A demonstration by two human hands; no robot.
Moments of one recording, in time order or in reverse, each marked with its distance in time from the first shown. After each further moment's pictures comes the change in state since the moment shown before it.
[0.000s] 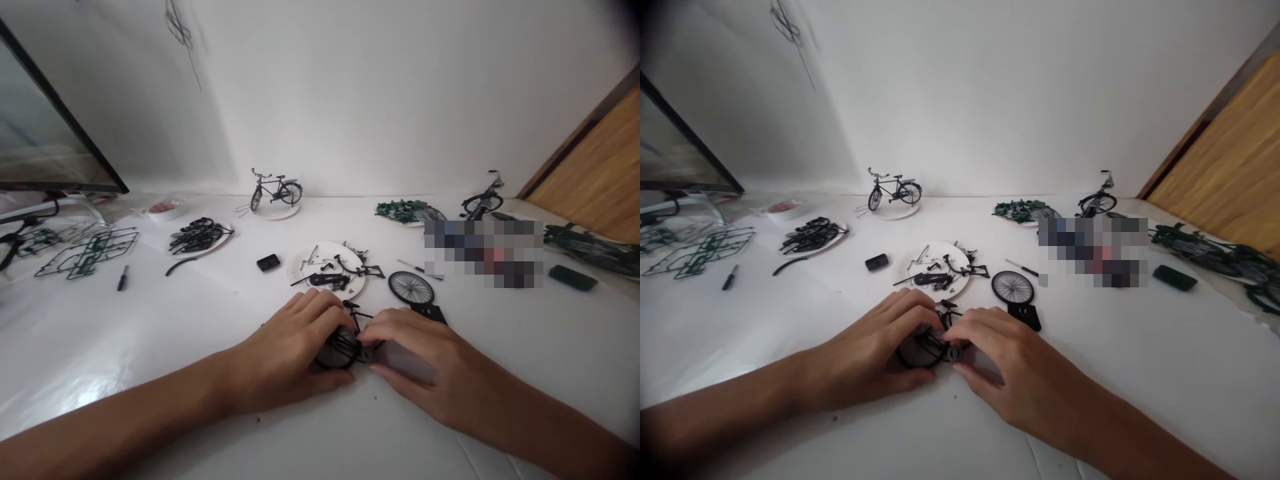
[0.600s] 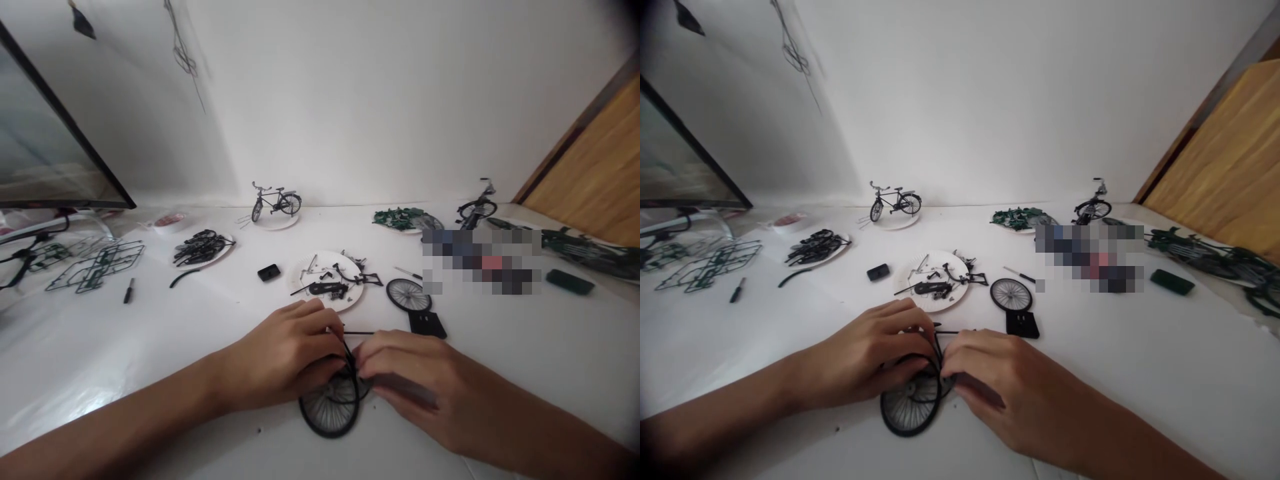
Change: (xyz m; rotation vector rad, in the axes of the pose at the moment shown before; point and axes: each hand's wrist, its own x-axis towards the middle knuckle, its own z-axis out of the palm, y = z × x) left_hand 0.004 0.000 -0.014 0.107 -0.062 0.152; right_hand -0.001 -0.002 -0.005 0.146 -0.147 -0.090
